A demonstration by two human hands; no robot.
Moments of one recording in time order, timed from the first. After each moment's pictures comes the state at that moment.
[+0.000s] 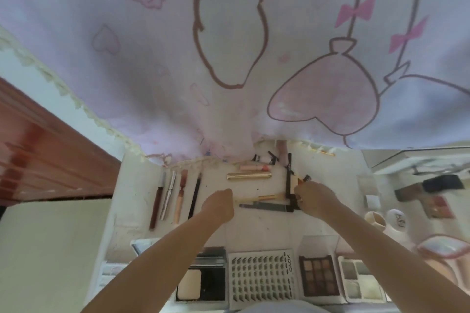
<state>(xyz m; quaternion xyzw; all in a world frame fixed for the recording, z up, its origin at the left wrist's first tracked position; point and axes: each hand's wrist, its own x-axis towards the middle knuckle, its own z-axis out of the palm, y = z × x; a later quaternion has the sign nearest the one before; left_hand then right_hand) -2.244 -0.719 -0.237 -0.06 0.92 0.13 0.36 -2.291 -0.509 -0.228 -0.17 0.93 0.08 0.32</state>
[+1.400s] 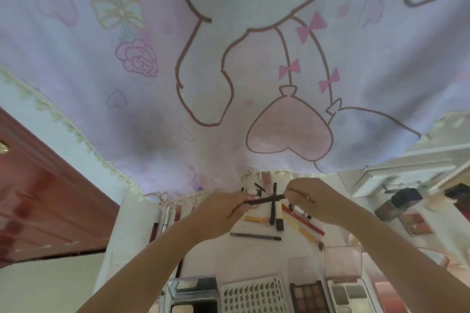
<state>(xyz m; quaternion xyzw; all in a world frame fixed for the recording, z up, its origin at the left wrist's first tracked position) -2.227 -0.686 -0.100 0.22 0.94 0.21 0.15 -2.257 -0.471 -0.101 -0.28 0.90 -0.29 0.13</state>
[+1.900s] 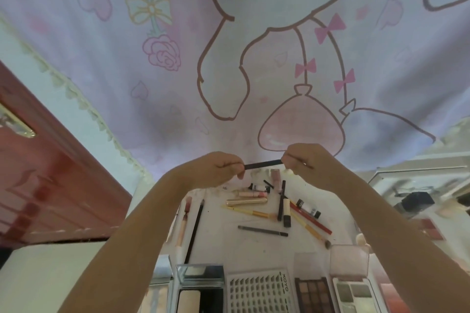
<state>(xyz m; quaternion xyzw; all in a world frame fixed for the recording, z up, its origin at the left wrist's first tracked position) -2.252 -0.717 -0.039 0.10 0.90 0.37 0.22 -2.284 -0.500 -0.061 -0.34 0.88 -0.33 0.00</state>
